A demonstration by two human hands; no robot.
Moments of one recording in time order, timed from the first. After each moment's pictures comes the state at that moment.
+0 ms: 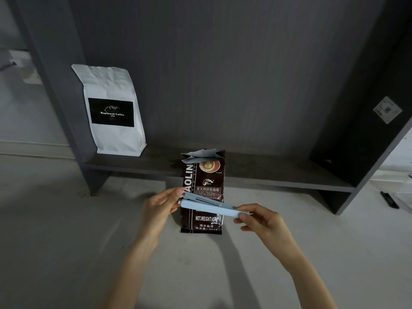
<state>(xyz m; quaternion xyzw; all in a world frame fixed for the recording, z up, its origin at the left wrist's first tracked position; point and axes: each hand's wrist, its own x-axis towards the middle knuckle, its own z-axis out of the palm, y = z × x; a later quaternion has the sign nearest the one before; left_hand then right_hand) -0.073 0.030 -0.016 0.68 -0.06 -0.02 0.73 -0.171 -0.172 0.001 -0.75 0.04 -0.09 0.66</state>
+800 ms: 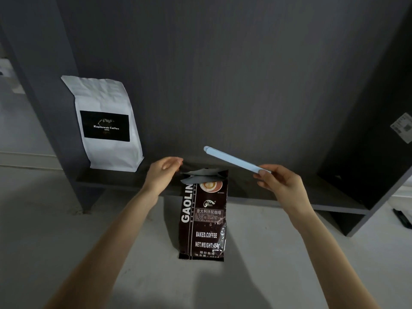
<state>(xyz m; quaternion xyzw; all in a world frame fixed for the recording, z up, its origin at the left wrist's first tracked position) 0.039 0.008 0.041 0.77 -0.09 -0.01 0.64 -0.084 -0.213 0.070 -0.74 0.08 -0.22 0.63</state>
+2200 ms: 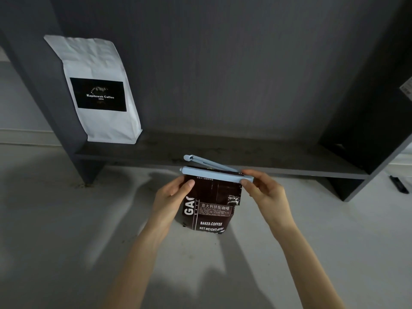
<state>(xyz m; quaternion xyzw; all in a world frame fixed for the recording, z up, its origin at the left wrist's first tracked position) -0.054 0.015 -0.025 0.67 -0.09 -0.11 0.73 -0.123 -0.167 0.006 -0.75 0.11 -0.19 0.62</state>
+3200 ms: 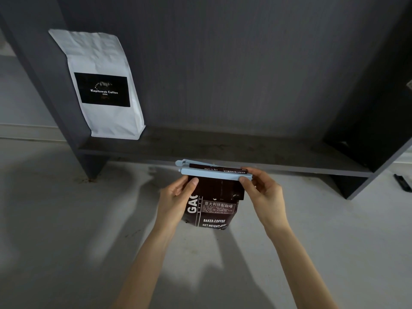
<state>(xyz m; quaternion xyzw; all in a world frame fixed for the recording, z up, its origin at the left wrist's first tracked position) -0.068 0.010 -0.023 0.65 -0.09 -0.05 0.75 -0.122 -0.153 -0.001 -0.74 0.12 -0.21 0.63</state>
